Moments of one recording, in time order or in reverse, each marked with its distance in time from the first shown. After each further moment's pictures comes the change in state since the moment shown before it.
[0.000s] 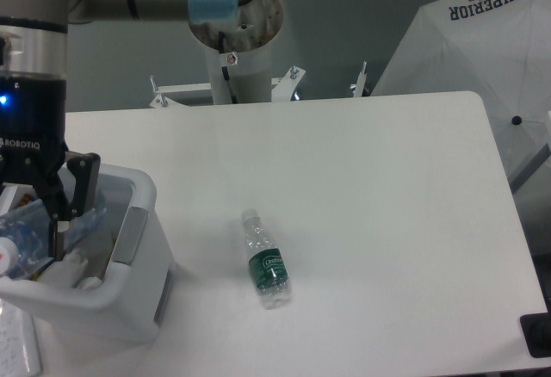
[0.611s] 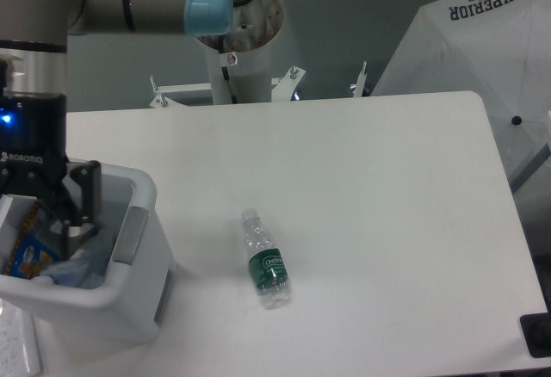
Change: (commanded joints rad) arm 0.118 0.023 -0.031 -0.002 0.008 -0.018
